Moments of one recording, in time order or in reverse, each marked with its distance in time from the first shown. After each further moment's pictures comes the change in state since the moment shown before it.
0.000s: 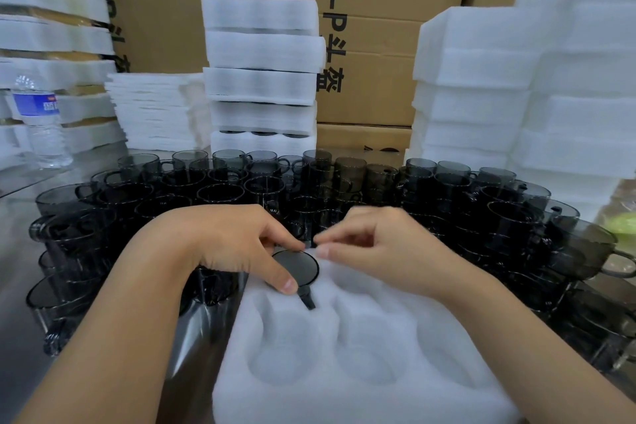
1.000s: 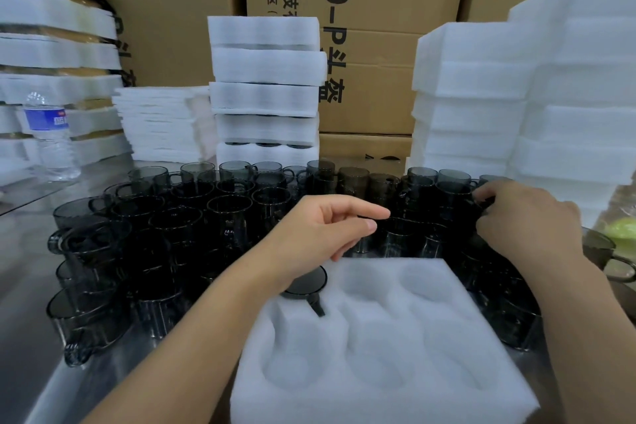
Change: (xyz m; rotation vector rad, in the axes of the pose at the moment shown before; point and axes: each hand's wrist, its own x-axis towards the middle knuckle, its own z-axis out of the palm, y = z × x) left_hand 0.028 0.039 0.040 -0.770 0.360 0.484; right_hand -0.024 0.031 -0.076 -0.842 0.520 0.660
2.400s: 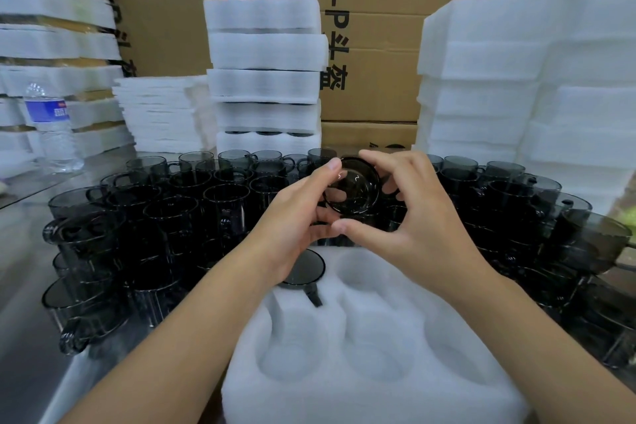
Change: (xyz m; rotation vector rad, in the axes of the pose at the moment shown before) left_hand 0.011 -0.011 0.001 -0.421 0.291 -0.170; right_hand -0.046 -0.064 0.018 0.896 0.017 -0.643
